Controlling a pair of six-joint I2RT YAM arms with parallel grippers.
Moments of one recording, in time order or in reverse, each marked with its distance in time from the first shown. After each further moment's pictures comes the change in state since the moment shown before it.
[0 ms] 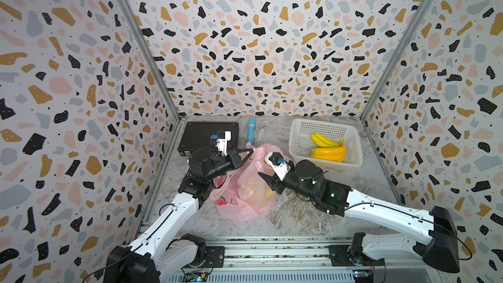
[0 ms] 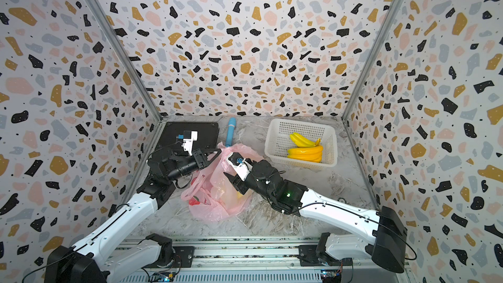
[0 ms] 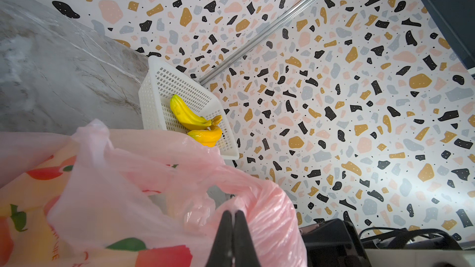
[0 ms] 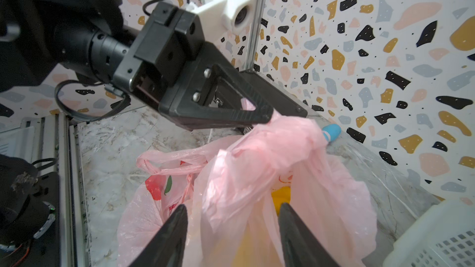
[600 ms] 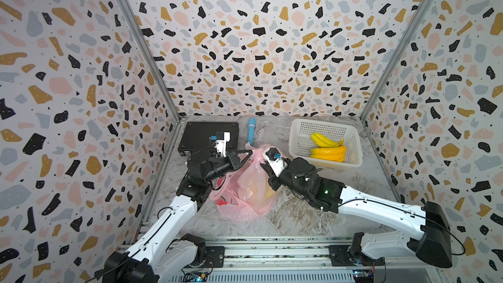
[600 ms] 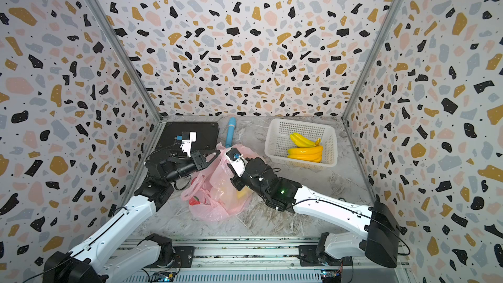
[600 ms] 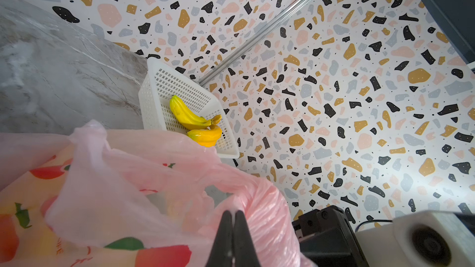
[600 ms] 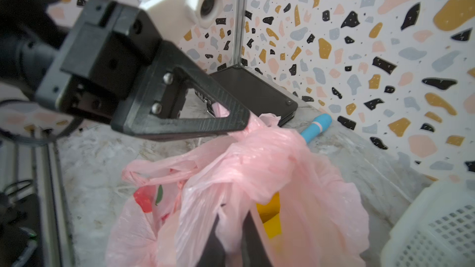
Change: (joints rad) left arm 0.000 -0.027 -0.011 -0.012 -0.001 0.013; right arm 0.000 0.066 0.052 -0.020 0.085 0.048
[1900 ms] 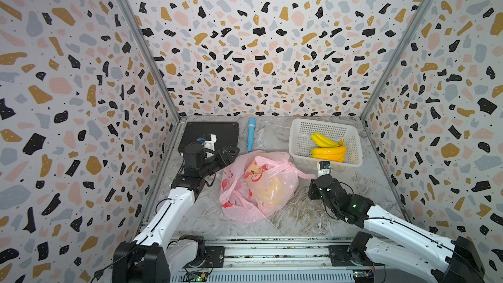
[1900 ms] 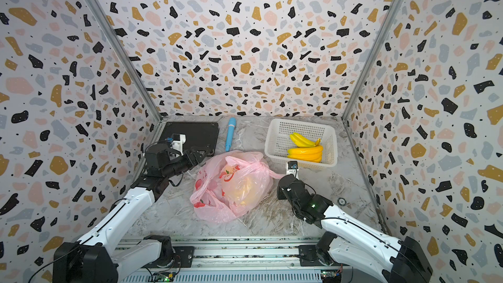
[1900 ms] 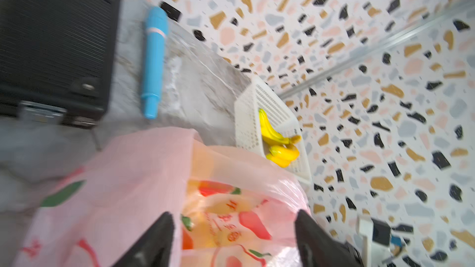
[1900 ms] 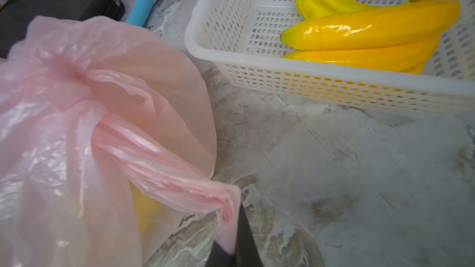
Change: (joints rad) left arm 0.123 0.085 0.045 -0.264 -0.102 0.177; right arm -0.251 -0.354 -0.430 -0.344 0.187 0.563
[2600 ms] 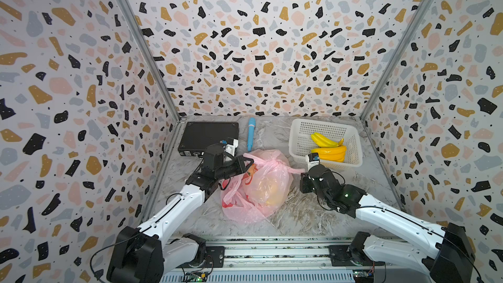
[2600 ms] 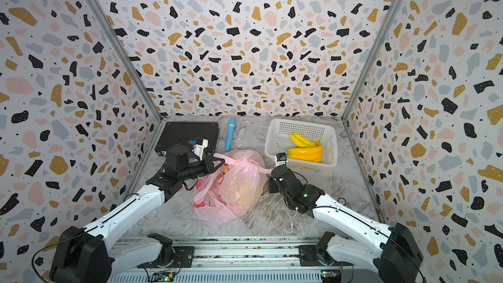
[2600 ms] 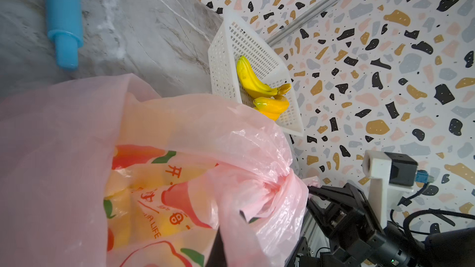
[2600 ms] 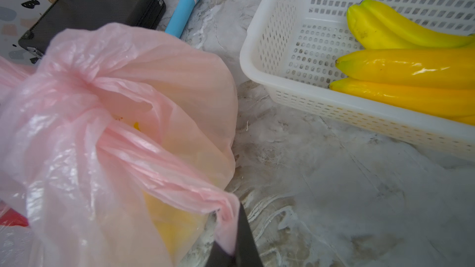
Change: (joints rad) left arm -0.161 0.066 0.029 -0.035 -0.066 0.028; right arm 0.002 0.127 0.161 -0.021 -0.059 -0.059
